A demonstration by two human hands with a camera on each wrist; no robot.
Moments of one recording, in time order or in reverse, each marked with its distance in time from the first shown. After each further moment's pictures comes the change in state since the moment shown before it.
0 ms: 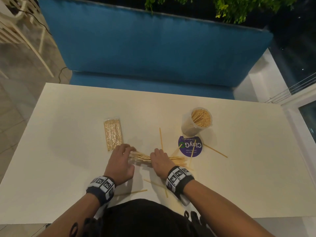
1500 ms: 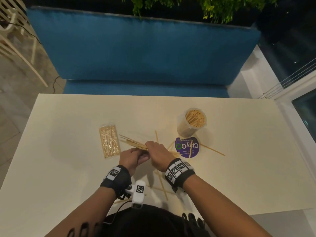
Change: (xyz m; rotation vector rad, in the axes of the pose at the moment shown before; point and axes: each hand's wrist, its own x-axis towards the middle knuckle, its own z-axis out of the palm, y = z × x) left_hand 0.066 0.070 0.002 -1.329 0.026 -1.051; right_hand 0.012 0.014 -0.045 0.332 0.149 -0.007
